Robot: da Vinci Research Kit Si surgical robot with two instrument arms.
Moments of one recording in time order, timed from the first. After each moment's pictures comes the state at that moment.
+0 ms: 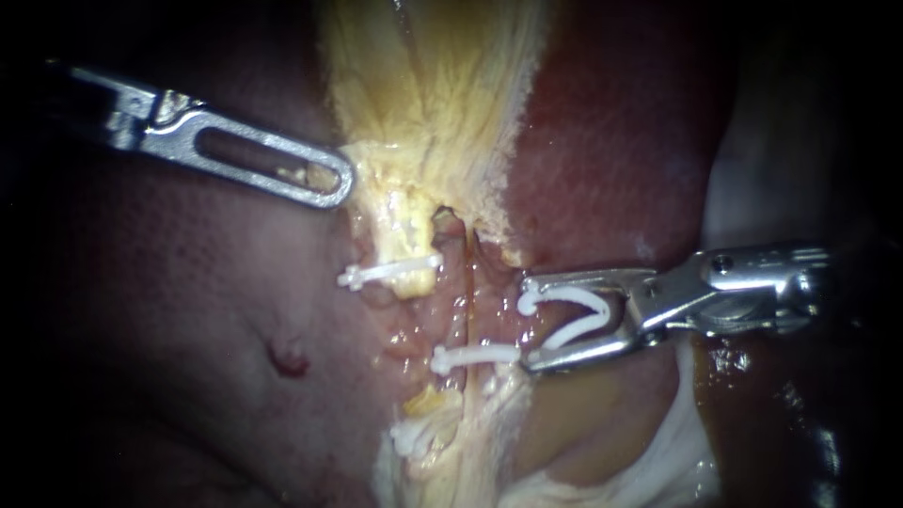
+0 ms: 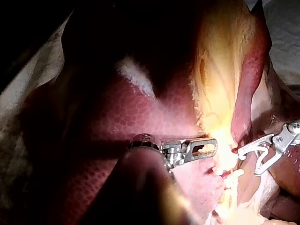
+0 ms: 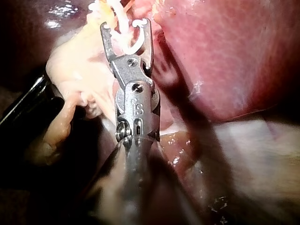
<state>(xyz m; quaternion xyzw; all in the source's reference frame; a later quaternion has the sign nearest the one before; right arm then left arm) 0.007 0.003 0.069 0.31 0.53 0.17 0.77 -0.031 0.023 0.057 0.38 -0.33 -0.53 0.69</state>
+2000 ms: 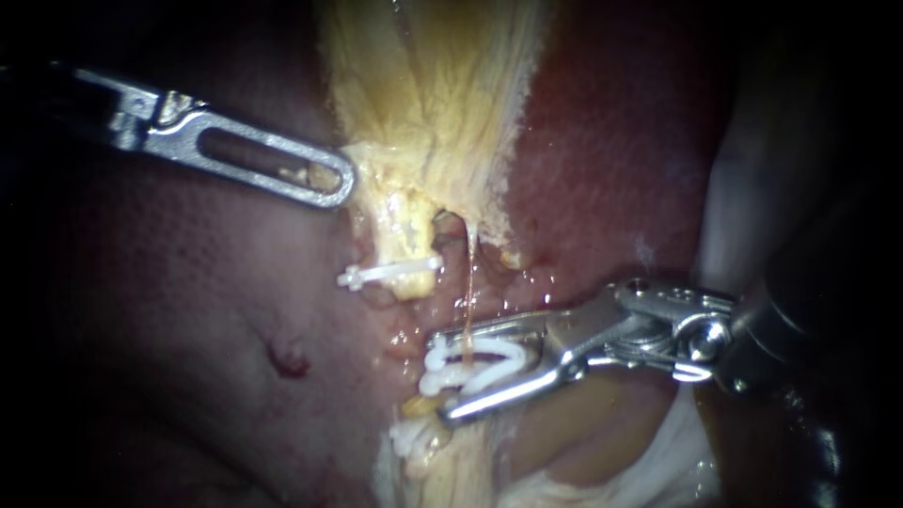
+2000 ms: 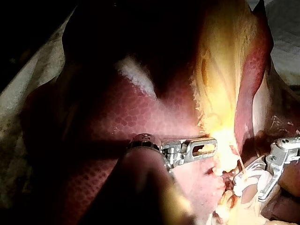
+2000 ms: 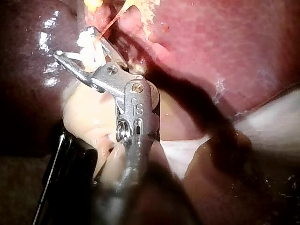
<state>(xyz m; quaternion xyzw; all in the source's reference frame) 0.014 0.000 0.067 0.44 0.57 0.21 0.66 -0.031 0.023 0.058 0.37 -0.33 -0.53 0.69</state>
